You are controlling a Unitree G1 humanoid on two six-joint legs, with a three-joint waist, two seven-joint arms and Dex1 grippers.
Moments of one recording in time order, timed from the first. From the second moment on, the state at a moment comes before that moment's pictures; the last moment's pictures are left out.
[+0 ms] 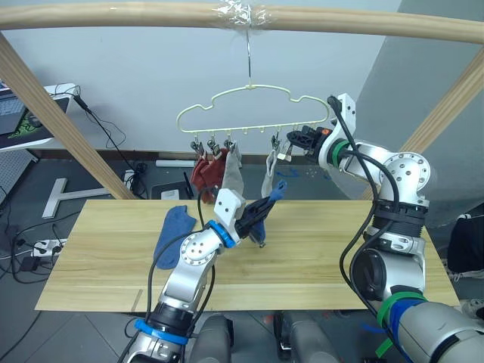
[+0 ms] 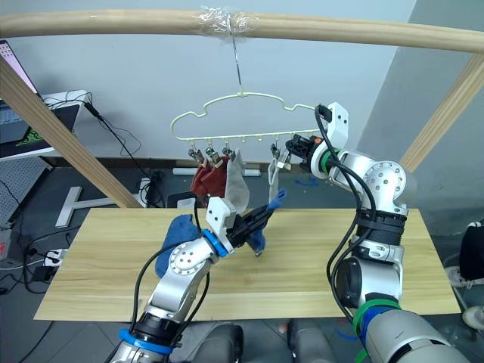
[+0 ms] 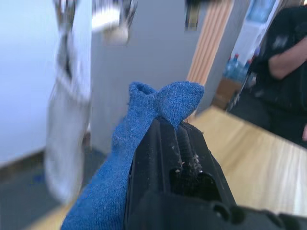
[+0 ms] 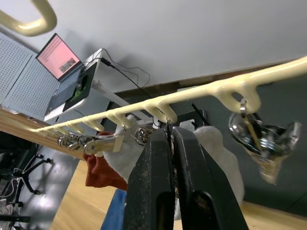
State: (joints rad) left arm -0.27 0.16 -0.21 0.01 -0.06 -0.07 -0.57; right arm -0.98 -0.10 -0.47 0.11 0.66 1.29 0.04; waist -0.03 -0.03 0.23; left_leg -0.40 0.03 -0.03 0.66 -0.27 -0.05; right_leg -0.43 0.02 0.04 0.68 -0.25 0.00
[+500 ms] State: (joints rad) left arm -0.34 0.21 -0.25 0.07 0.12 -0.26 -0.49; right arm -0.99 -0.08 -0.52 0.10 0.71 1.35 -0.03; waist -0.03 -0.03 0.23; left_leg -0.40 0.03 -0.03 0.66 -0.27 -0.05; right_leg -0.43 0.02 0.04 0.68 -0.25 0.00
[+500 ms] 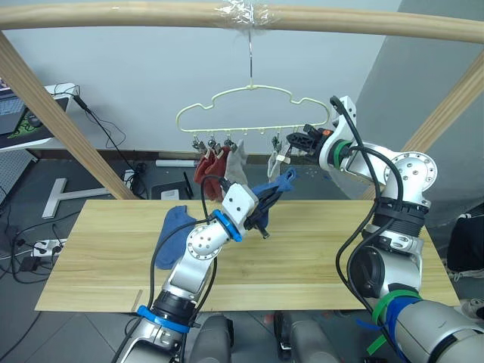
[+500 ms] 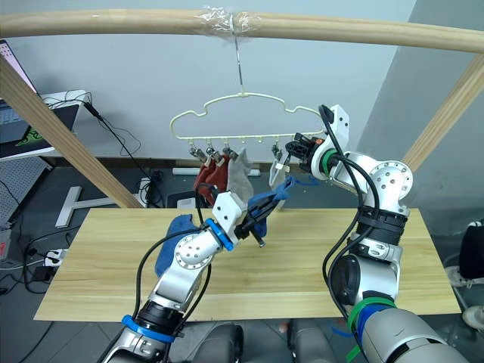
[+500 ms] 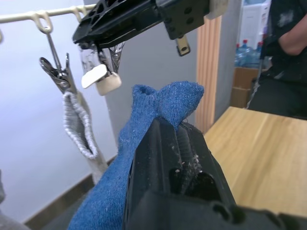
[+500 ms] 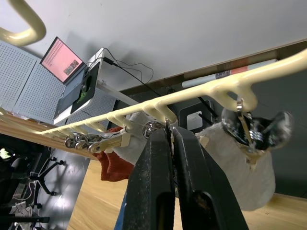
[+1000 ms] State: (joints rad) left arm -0.39 0.24 -0.26 0.12 0.24 -0.41 -0.40; right arm -0.99 -0.10 -0.52 0.11 0.72 1.35 -0.03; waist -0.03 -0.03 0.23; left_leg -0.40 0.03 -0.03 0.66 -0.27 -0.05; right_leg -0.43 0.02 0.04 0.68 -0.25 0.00
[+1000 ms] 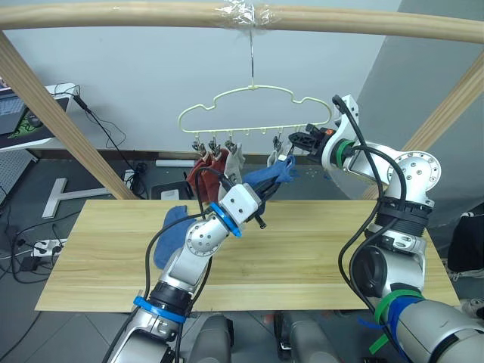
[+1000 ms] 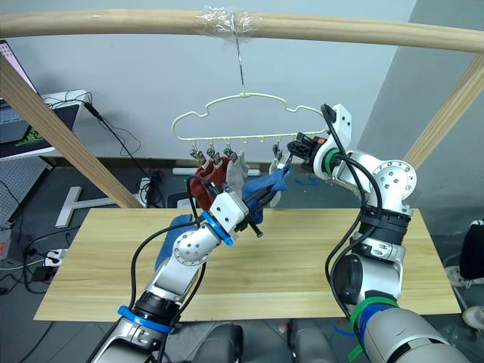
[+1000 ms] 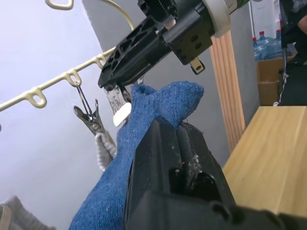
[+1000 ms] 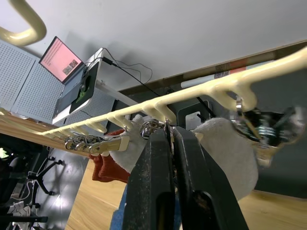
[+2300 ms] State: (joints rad) left arm -0.48 0.20 -0.28 0.21 0.25 -0.44 -0.38; right arm -0.96 -0.15 -0.55 0.11 0.79 1.39 0.04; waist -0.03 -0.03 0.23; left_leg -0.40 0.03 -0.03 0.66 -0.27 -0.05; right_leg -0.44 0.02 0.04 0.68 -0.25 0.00
